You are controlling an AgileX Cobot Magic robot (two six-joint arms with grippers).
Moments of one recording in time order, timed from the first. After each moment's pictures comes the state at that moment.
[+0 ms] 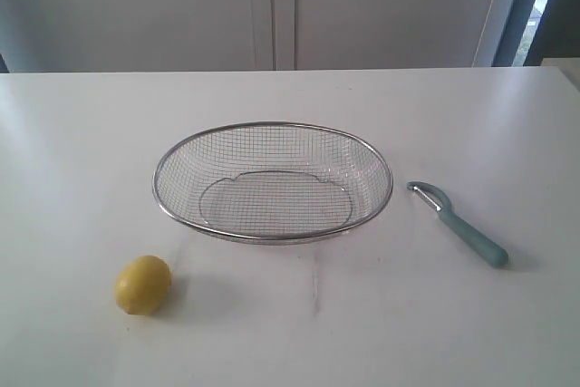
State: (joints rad) left arm 0.04 0.00 0.02 -0.03 0.44 0.08; right arm 0.02 0.89 -0.87 -0.03 0.65 0.01
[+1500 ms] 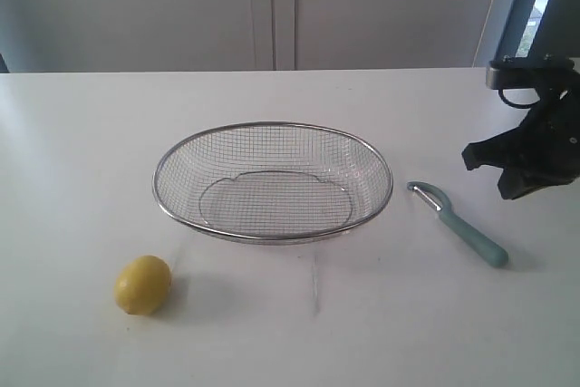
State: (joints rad) left arm 0.04 0.00 0.02 -0.03 0.44 0.08; right arm 0.02 1.65 -1.08 0.17 0.78 -0.22
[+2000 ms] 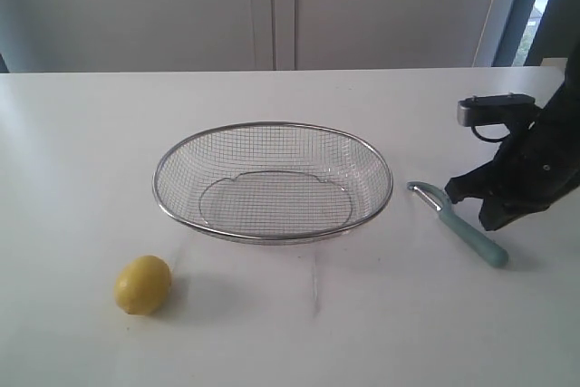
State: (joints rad) left arm 0.04 0.00 0.02 -0.03 0.44 0.08; right arm 0.05 1.77 -1.08 0.19 0.80 -0.32
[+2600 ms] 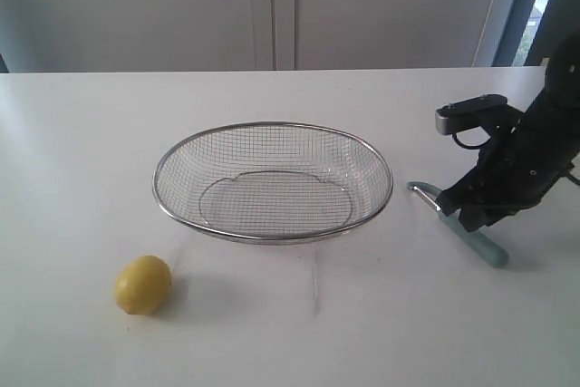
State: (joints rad) left arm 0.04 0.00 0.02 -0.03 0.44 0.08; right arm 0.08 1.79 -1.08 0.18 0.74 -0.45
